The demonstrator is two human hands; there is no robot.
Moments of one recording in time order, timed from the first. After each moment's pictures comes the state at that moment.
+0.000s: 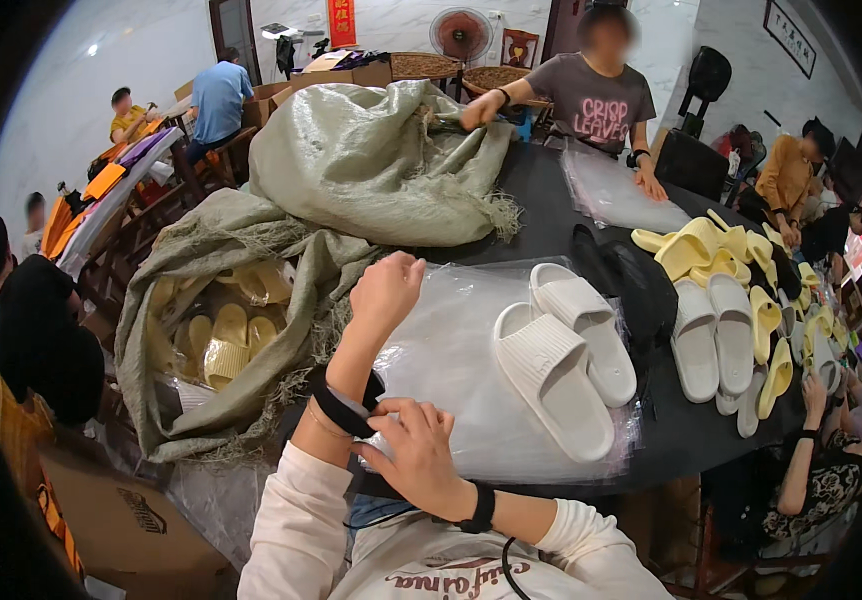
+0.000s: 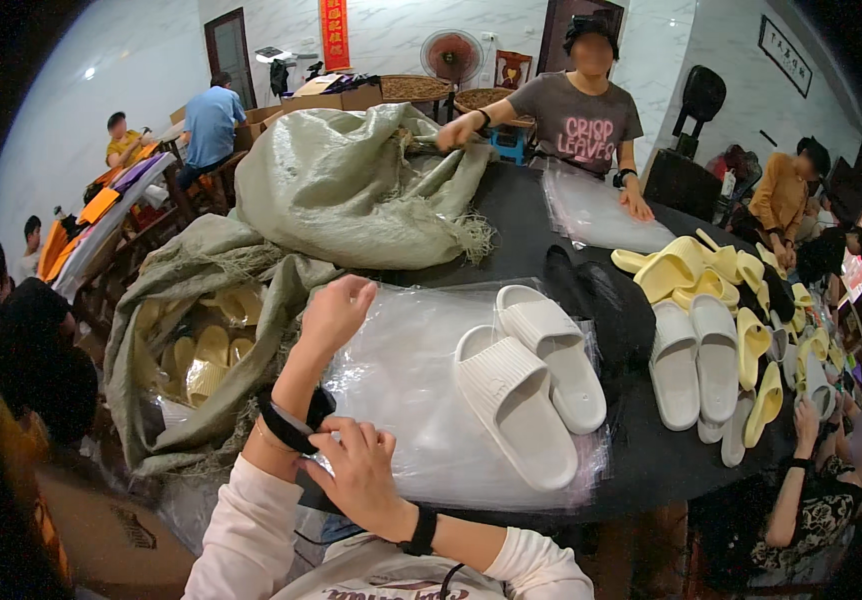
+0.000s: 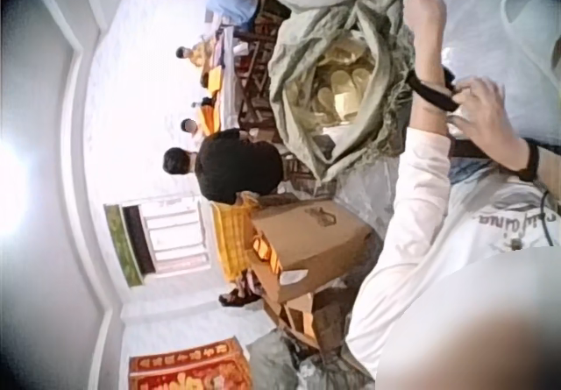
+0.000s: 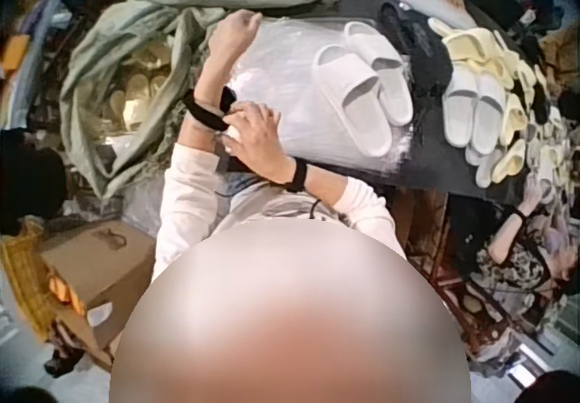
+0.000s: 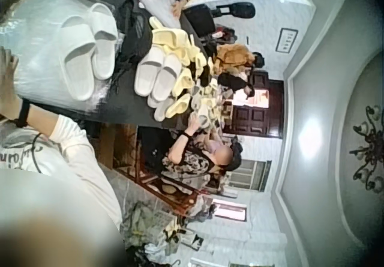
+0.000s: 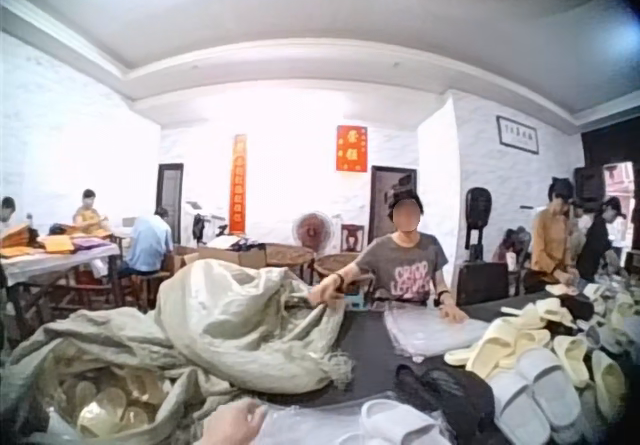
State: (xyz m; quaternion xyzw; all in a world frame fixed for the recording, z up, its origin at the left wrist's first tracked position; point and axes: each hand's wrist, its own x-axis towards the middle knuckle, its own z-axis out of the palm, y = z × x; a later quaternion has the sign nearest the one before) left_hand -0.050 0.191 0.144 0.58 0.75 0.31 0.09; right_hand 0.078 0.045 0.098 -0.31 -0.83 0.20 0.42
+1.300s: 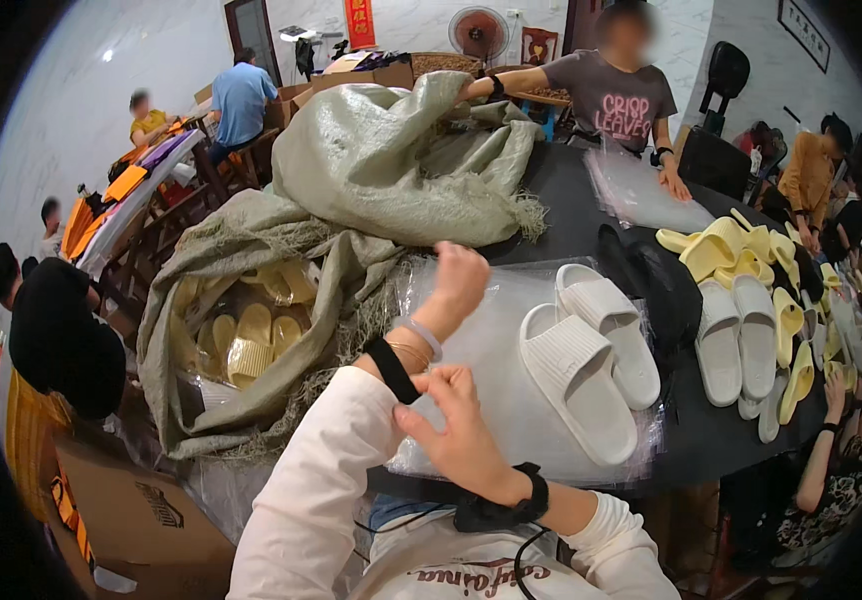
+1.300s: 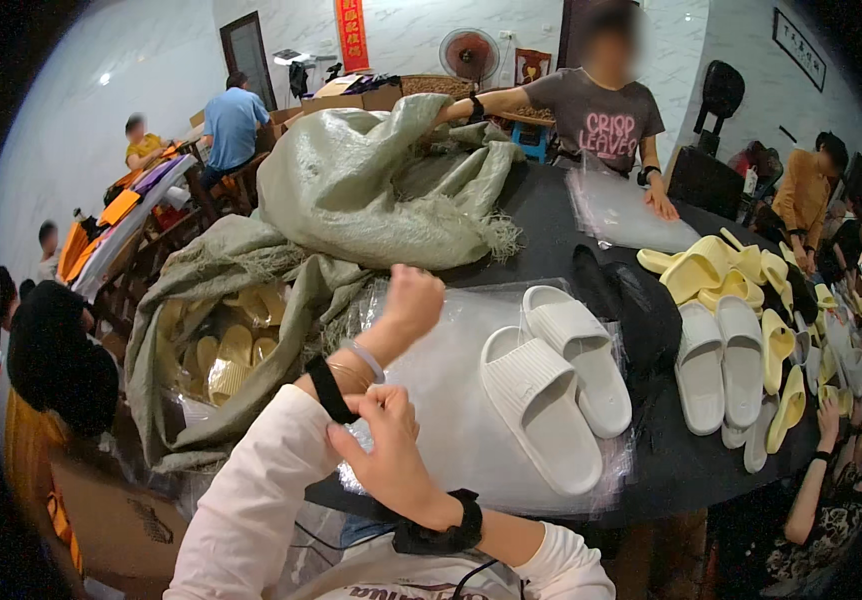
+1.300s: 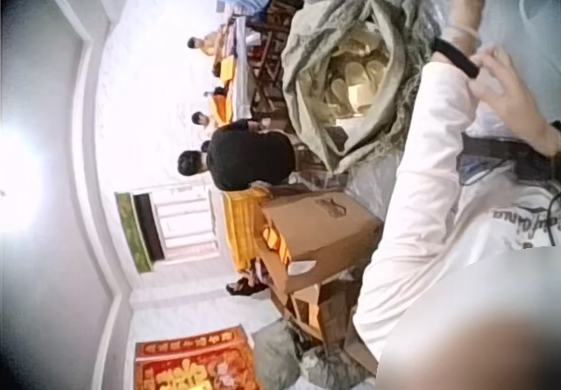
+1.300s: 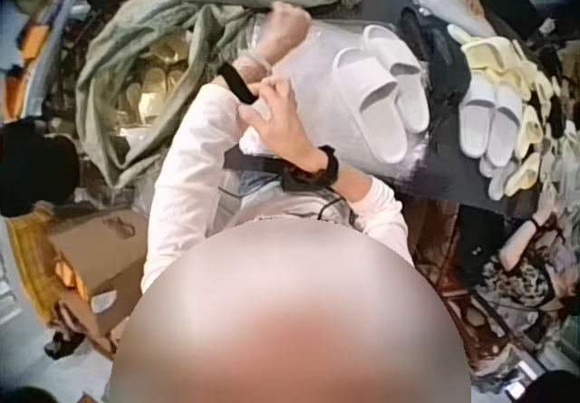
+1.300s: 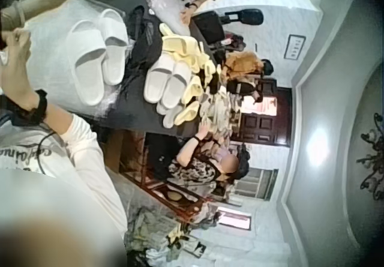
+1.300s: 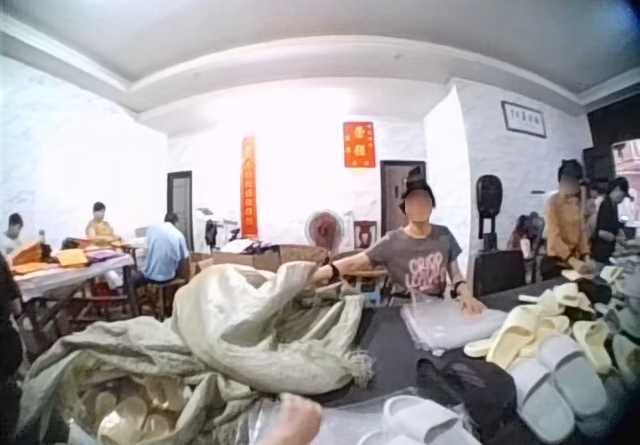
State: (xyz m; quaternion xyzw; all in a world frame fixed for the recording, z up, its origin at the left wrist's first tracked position) left_hand -0.021 0.264 0.090 0.73 0.61 -0.02 -0.30; right_hand 0.084 0.069 0.130 -0.32 -0.75 0.39 0.43
